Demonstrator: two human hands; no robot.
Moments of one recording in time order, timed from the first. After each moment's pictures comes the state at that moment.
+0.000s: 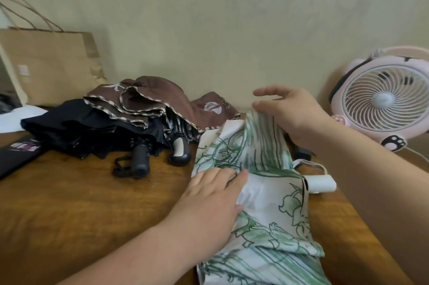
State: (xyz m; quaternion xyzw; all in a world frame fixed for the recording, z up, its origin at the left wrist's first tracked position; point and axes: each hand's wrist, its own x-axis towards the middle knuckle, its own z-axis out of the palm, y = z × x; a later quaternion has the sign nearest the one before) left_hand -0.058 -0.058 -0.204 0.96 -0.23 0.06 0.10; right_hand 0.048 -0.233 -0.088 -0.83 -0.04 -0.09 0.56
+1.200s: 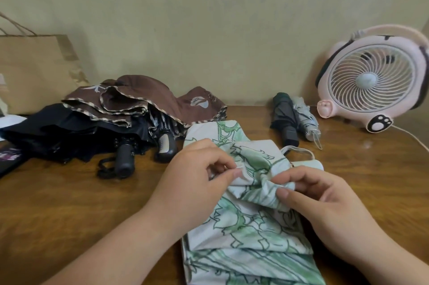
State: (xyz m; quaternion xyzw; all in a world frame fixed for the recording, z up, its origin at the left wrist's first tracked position) left_hand -0.055 -0.063 -0.179 0.85 -0.19 0.19 0.45; right_hand -0.085 -0.288 -0.187 -0.73 -0.08 -0.03 0.68
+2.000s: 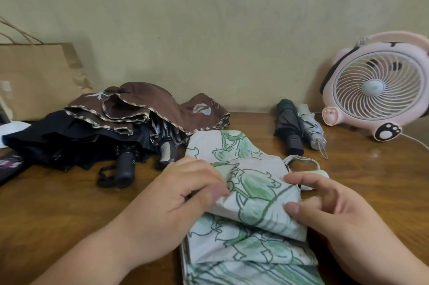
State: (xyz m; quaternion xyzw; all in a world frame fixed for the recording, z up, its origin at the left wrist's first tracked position) left_hand -0.066 -0.026 -0.177 0.86 -0.31 0.12 0.40; right_hand -0.090 -0.297 -0.175 -0.68 -0.06 0.04 0.73
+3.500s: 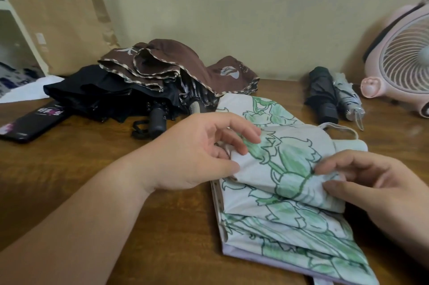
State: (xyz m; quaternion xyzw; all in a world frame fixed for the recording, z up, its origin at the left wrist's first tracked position) left_hand -0.066 -0.007 -0.168 0.75 -0.27 -0.08 0.59; right_hand -0.086 -0.305 -0.191 -0.76 -0.08 0.02 0.64
